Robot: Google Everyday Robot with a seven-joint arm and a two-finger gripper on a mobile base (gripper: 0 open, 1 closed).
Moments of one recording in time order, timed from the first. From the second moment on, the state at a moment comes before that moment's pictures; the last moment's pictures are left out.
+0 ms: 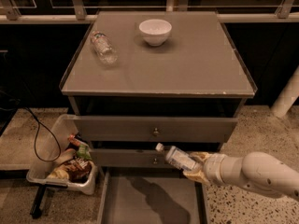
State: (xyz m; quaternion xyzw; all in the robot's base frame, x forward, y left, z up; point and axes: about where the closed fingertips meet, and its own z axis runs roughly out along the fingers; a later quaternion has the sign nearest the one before) arm 0.480 -0.178 0.553 -0.48 0.79 0.12 0.38
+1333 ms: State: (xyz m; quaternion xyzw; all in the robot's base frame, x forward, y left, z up) arm 0.464 -0.165 0.350 -0.49 0.79 0.10 0.35
